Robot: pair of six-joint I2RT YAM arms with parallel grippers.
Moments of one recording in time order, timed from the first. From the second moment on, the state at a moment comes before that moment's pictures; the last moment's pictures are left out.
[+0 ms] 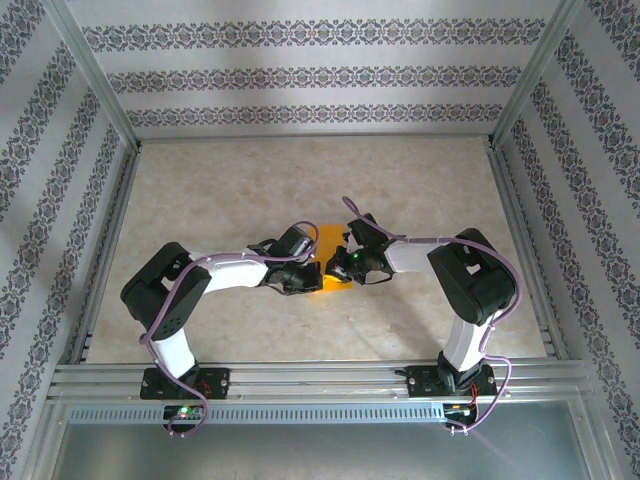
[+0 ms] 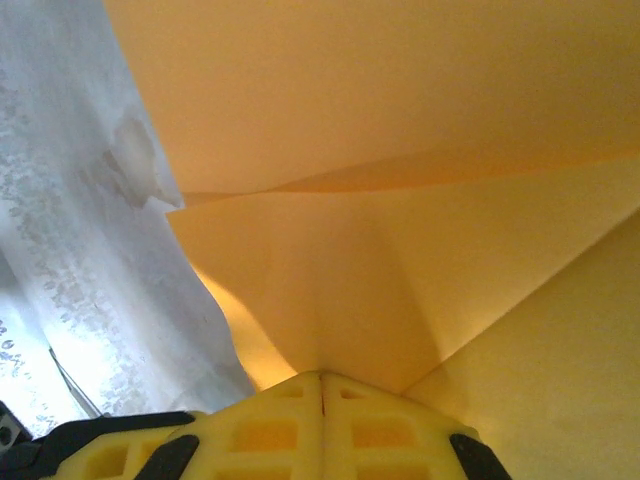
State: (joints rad) left arm -0.70 1.74 0.89 -0.18 0.34 -0.82; right arm 0.55 1.80 0.84 -0.08 -0.56 0.94
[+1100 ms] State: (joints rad) left arm -0.70 1.76 0.90 -0.20 0.35 -0.84; right arm 0.57 1.80 0.86 -0.12 -0.57 0.91
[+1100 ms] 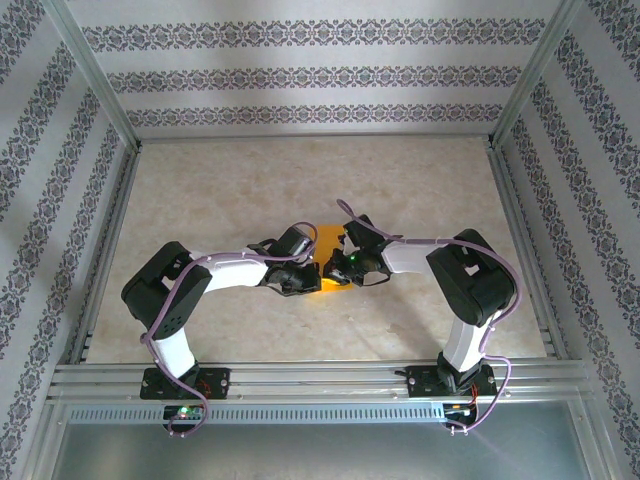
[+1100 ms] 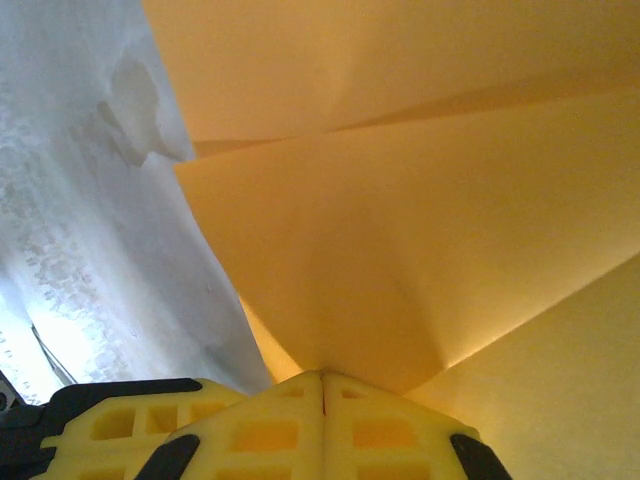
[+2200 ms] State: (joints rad) left arm -0.70 1.75 0.94 -0.23 0.35 -0.83; right arm 0.23 1.72 0.90 -0.17 -0.54 0.75
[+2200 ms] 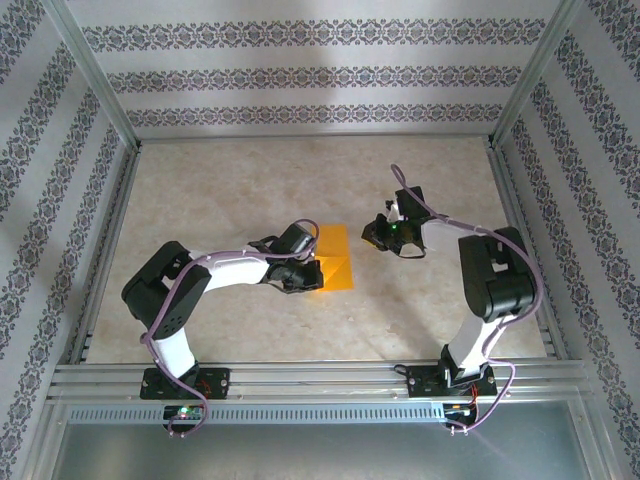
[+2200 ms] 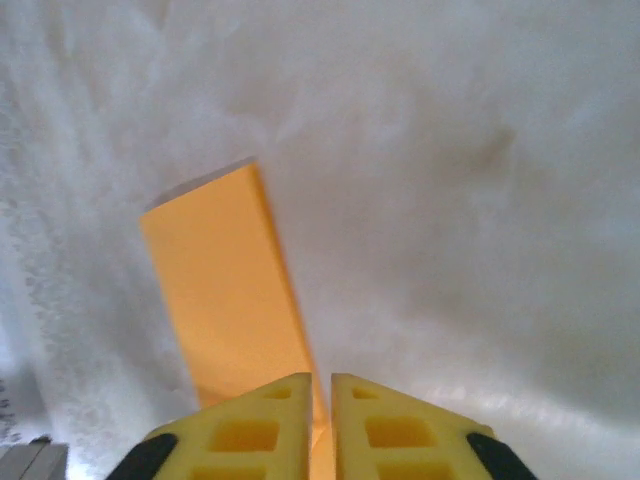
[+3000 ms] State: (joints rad) left arm -0.62 1.86 1.05 -0.17 0.26 -0.87; right arm 0.39 1.72 0.80 -0.08 -0.57 0.90
